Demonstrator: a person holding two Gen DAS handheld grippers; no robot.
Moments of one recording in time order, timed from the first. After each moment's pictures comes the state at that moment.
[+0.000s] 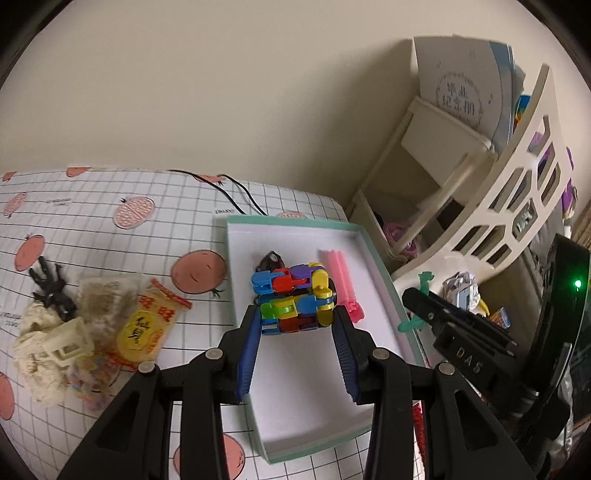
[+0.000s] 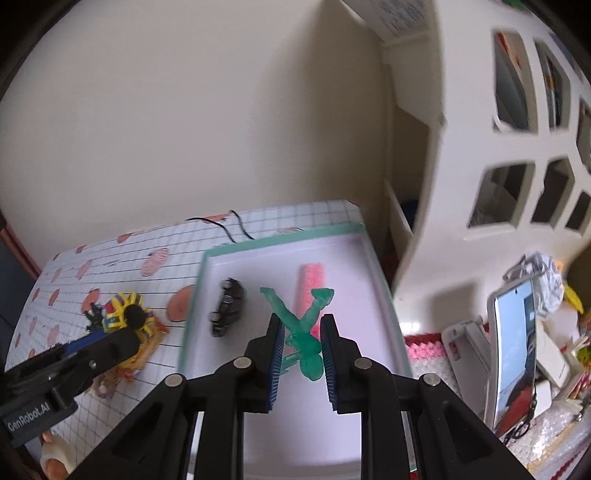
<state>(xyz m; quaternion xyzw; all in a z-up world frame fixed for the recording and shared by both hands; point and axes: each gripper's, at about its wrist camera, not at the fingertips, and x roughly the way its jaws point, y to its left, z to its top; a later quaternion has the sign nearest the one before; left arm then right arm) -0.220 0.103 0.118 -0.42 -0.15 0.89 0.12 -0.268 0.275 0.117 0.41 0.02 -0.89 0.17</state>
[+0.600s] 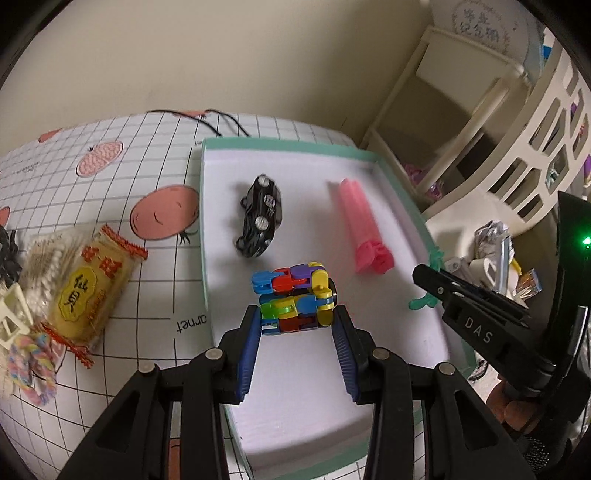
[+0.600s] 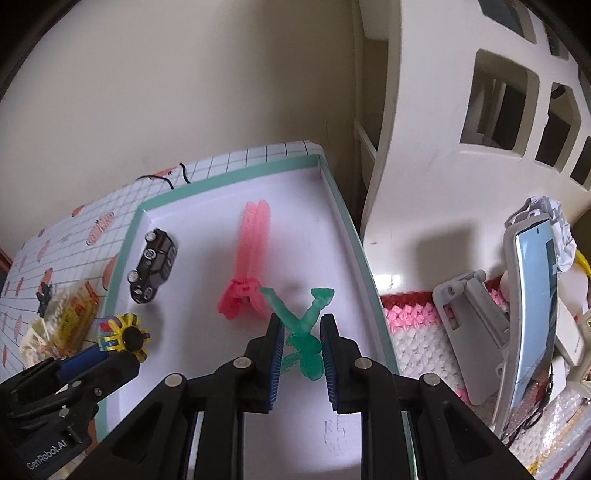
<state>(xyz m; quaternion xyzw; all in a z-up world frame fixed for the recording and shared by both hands) -0.238 0.140 0.046 -0.50 -0.12 0.85 0.12 -0.285 0.294 0.048 0.47 0.04 -0.87 0.13</state>
